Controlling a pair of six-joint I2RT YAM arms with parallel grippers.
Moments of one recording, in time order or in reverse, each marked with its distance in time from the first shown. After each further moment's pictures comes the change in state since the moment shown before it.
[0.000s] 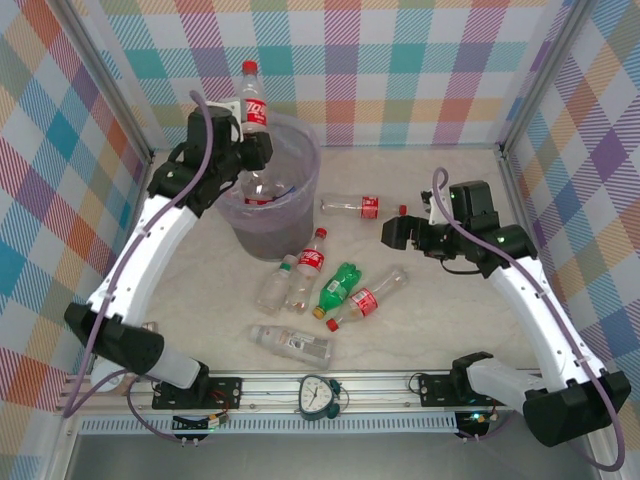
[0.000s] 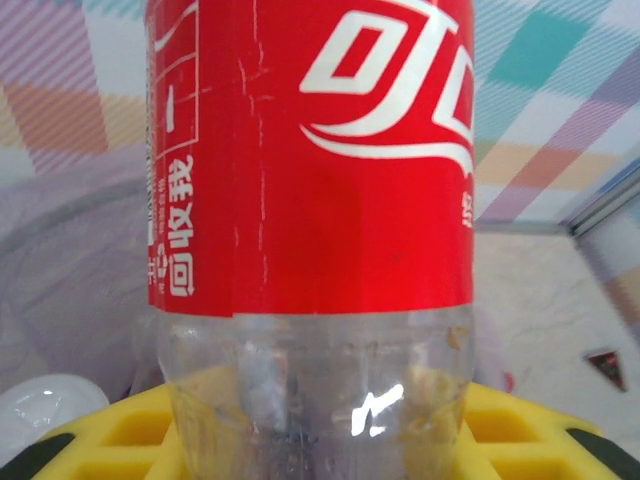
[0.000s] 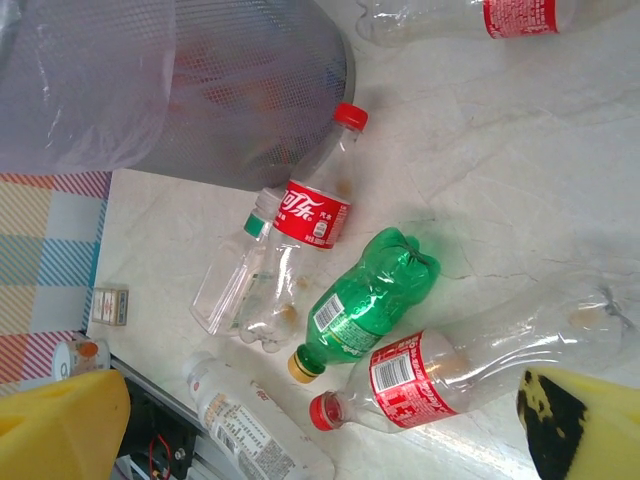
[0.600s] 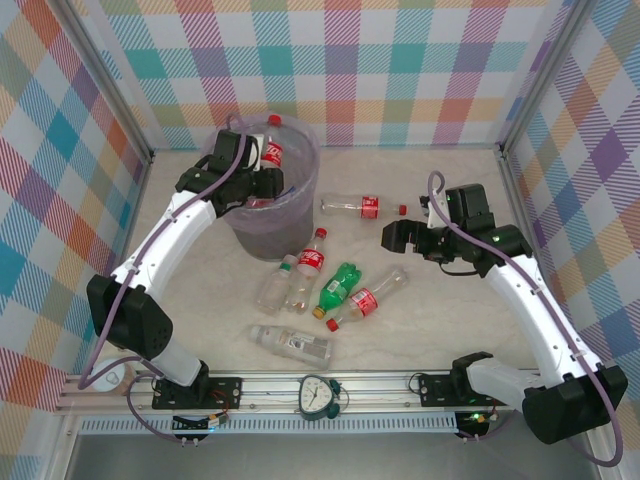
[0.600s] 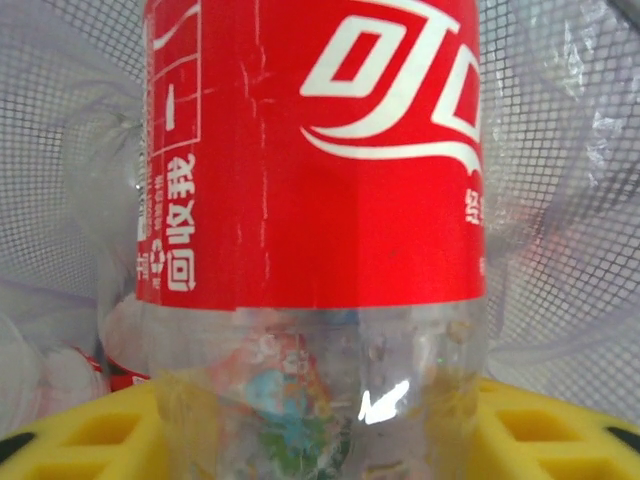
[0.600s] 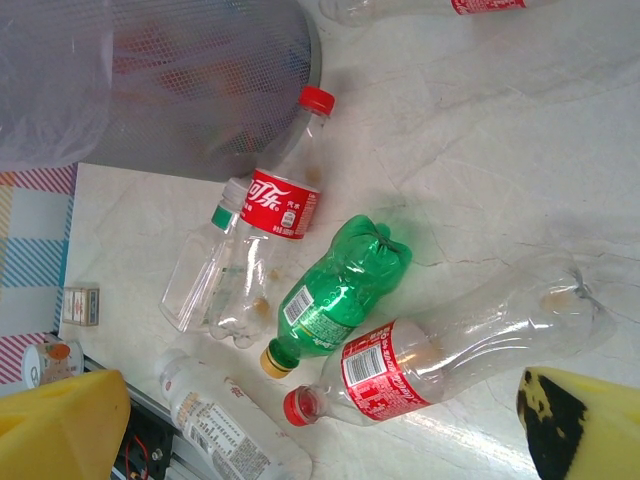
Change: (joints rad) left arm 0.013 0.073 -0.166 -0.020 0.089 0.103; right arm 0.000 0.018 -0.034 -0.002 0.027 -0.009
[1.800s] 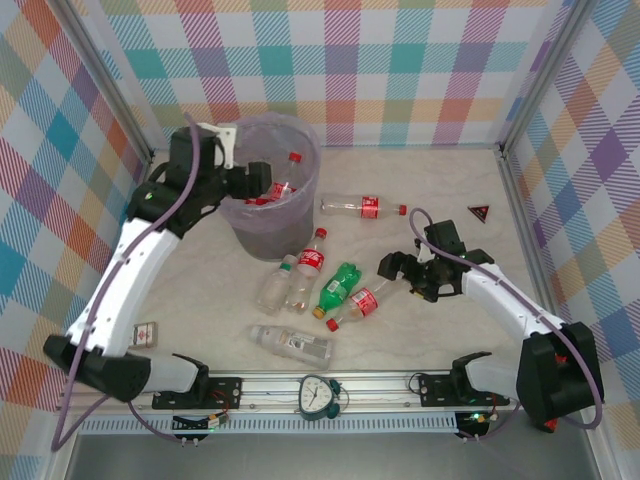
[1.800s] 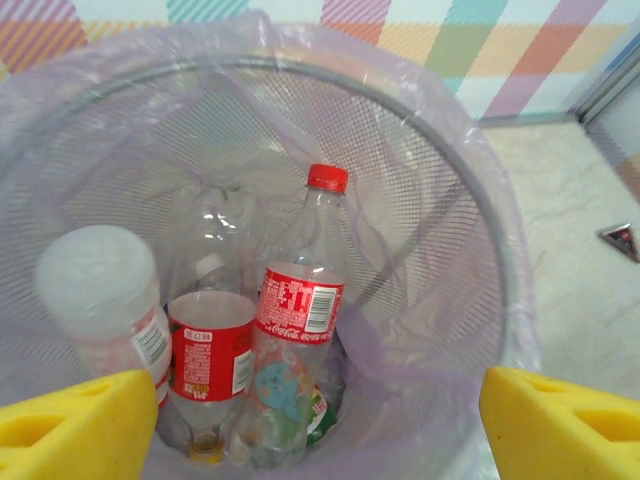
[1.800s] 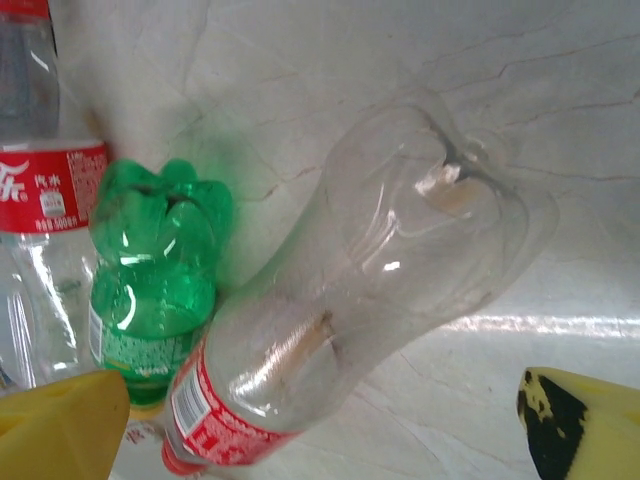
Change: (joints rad) left arm 0.000 -0.292 0.029 -0.124 -0.010 0.028; right arm 0.000 0.114 -0.406 0.291 0.046 0.250
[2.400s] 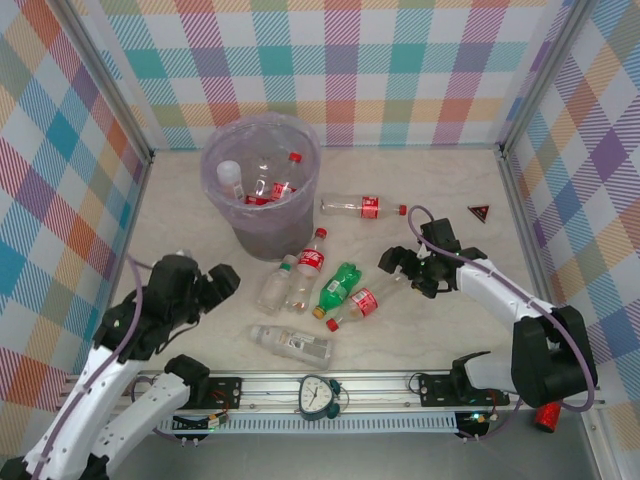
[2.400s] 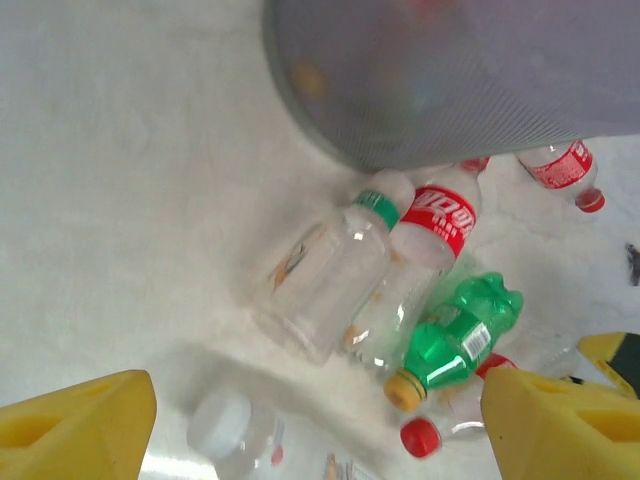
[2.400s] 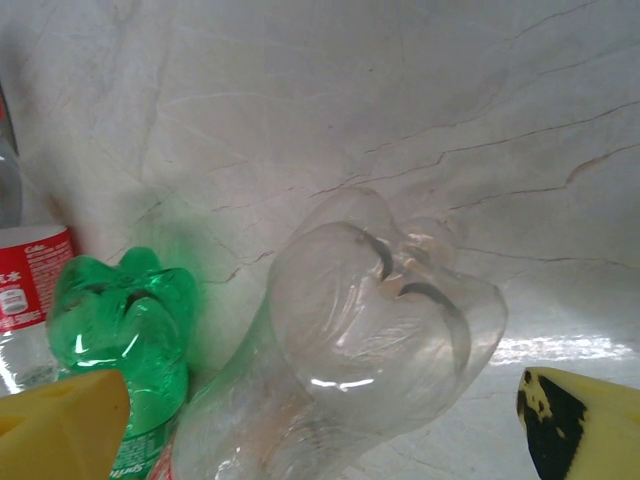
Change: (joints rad) left arm -0.135 -0.716 -0.749 -0.256 -0.094 -0.851; right arm 0.000 0.077 -0.005 0.087 0.098 0.058
